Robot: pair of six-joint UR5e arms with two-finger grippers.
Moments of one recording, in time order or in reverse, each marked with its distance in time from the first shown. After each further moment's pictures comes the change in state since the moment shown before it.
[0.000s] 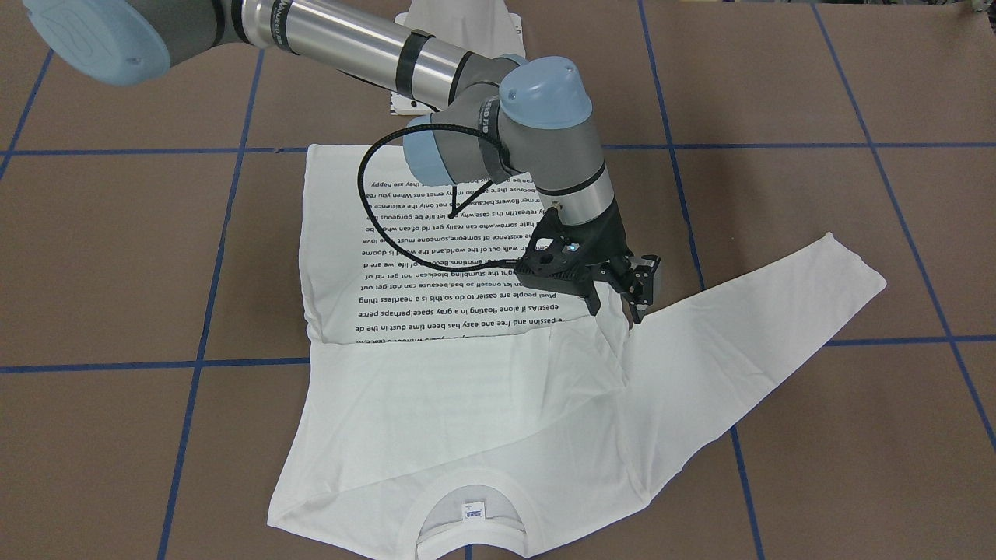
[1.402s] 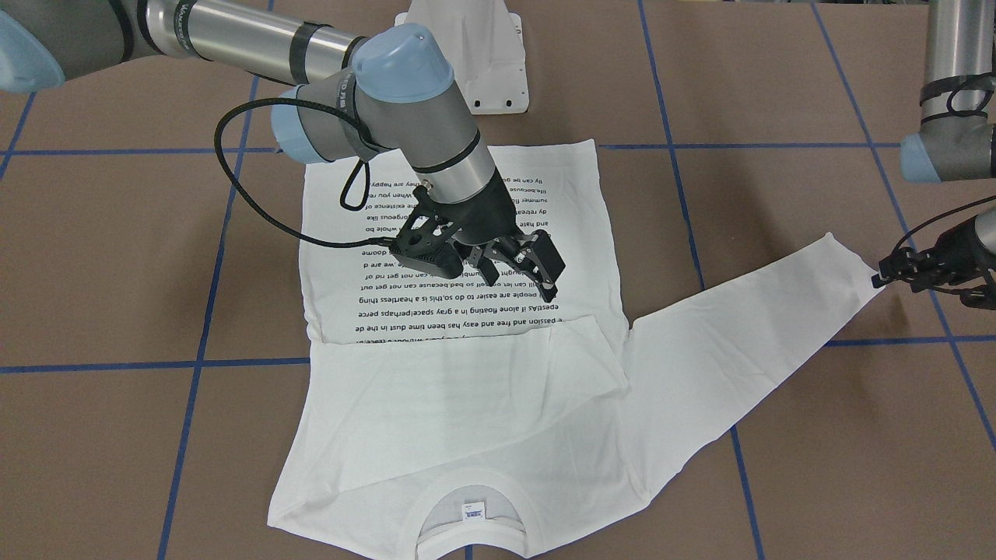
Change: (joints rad) left arm 0.370 -0.151 0.385 -0.231 0.002 -0.476; right arm 0.082 -0.292 0.411 -0.126 0.139 0.055
